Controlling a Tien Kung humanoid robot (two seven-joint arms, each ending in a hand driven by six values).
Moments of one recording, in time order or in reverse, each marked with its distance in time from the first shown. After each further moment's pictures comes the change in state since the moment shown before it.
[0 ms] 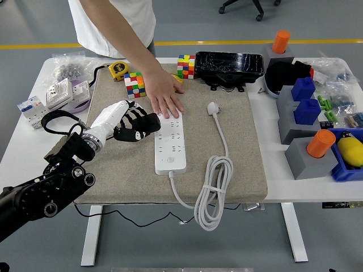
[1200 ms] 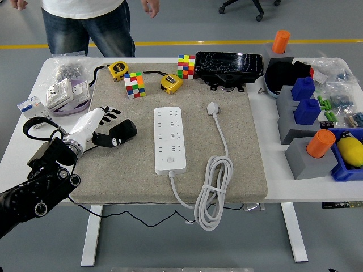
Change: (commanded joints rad) left arm 0.036 0.023 -0.060 0.088 0.012 -0.024 0.027; right arm -0.002 0.004 0.012 0.001 -0.005 0.001 -0.001
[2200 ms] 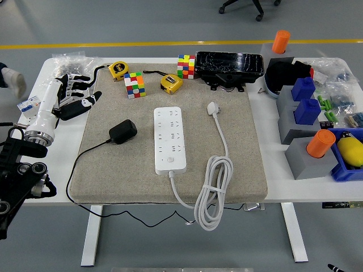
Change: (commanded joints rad) left arm 0.179 0.055 -0.321 -0.247 -0.361 0.077 -0.246; right arm 0.021 -0.003 -0.006 -0.002 -0.007 0.000 0.000
